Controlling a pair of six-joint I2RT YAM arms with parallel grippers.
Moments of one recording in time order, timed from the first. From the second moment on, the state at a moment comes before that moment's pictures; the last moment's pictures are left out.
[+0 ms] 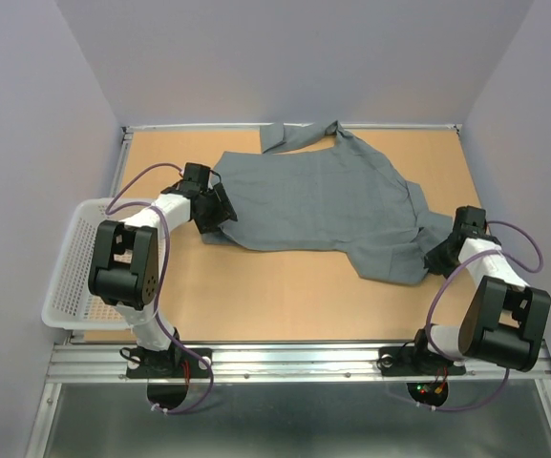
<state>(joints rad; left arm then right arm) -0.21 1.71 1.07 -0.38 0.13 -0.63 -0.33 1.31 0.68 -0.57 0.07 0.70</state>
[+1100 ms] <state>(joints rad) -0.19 1.74 1.05 -0.35 0.11 -0.64 -0.13 1.73 1.40 -0.61 0.02 0.59</state>
